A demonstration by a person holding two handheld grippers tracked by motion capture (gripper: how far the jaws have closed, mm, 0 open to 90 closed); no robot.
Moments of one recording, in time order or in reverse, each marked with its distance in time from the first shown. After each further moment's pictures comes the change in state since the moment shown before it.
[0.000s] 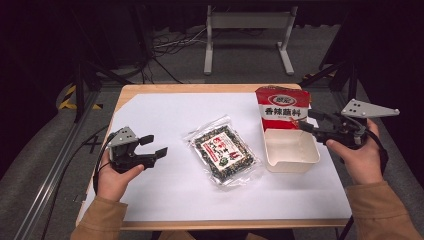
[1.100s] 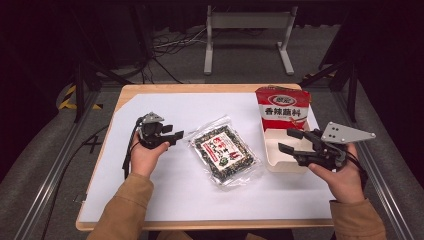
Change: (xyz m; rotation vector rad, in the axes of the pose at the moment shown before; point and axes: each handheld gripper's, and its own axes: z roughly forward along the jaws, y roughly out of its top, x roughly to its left) left arm 0.025 0.018 0.094 0.083 0.053 -0.162; right arm 0.048 -0.025 0.016 -0.049 0.134 -0.065
